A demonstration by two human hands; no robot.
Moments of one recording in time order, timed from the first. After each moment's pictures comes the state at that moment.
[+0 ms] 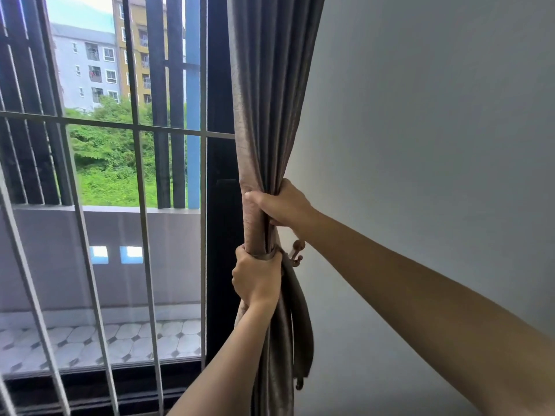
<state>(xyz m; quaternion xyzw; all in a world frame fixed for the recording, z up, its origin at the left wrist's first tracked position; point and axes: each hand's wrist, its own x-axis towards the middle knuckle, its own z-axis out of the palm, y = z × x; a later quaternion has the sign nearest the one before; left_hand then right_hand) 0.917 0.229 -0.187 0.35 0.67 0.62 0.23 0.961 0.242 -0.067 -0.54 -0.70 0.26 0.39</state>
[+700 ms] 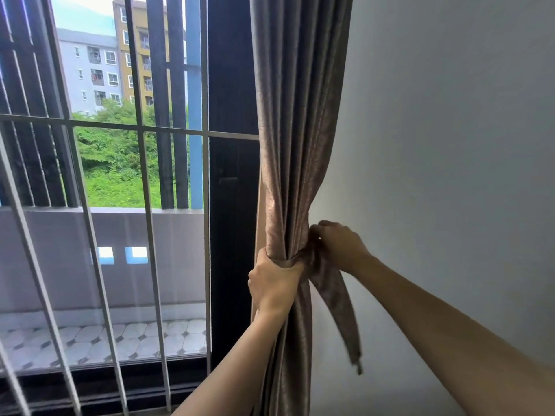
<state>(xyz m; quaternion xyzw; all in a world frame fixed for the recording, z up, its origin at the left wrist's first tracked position) 0.928 0.211 -0.198 0.46 0.61 0.60 0.24 1.062 0.259 -0.138 -0.56 -0.81 -0.12 0.16</state>
